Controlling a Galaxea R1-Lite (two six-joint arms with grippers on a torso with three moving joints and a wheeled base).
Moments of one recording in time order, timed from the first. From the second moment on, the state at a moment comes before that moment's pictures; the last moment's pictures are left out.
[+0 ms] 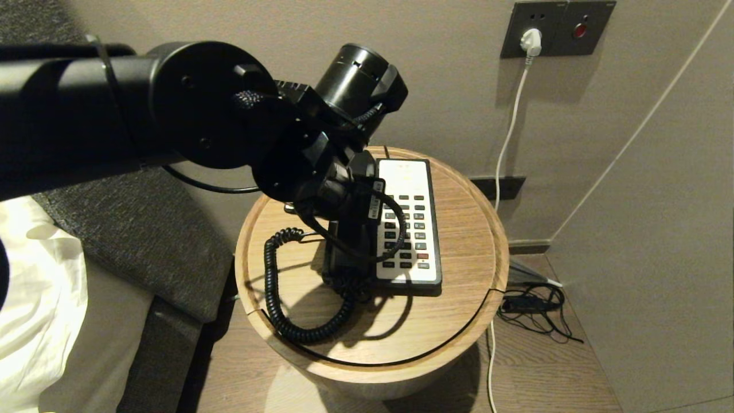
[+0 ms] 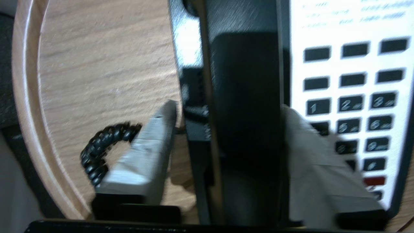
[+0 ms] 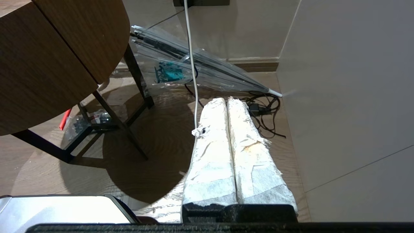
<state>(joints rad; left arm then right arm) -0.82 1.95 -1.93 0.76 0.48 -0.39 -0.01 0.04 0.00 0.00 0.00 -0.03</state>
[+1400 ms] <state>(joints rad) -0.85 1.75 -1.92 0.75 0.41 -0.45 -0.01 0.04 0.00 0.00 0.00 -0.03</state>
